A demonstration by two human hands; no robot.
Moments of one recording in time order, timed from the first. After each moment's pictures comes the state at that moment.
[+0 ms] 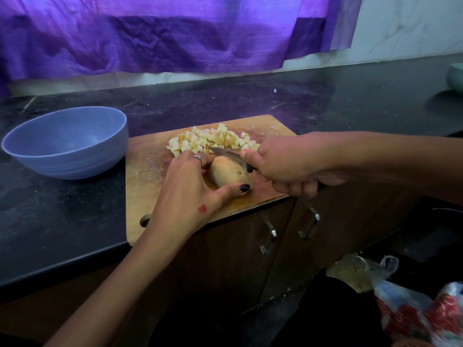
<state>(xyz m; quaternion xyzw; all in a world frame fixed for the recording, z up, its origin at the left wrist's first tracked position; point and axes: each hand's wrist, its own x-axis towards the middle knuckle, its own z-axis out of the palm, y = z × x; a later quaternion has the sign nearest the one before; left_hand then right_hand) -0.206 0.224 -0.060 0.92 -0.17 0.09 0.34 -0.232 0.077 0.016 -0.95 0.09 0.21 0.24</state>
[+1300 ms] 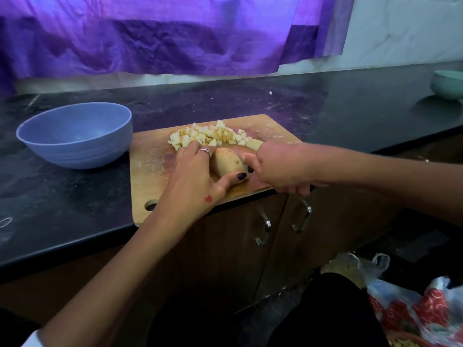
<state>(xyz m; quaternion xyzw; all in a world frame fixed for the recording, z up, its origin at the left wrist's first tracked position) -0.207 0.222 -0.066 0.93 -0.20 0.13 0.28 -0.239 0.082 0.000 -0.98 0.00 0.18 0.02</state>
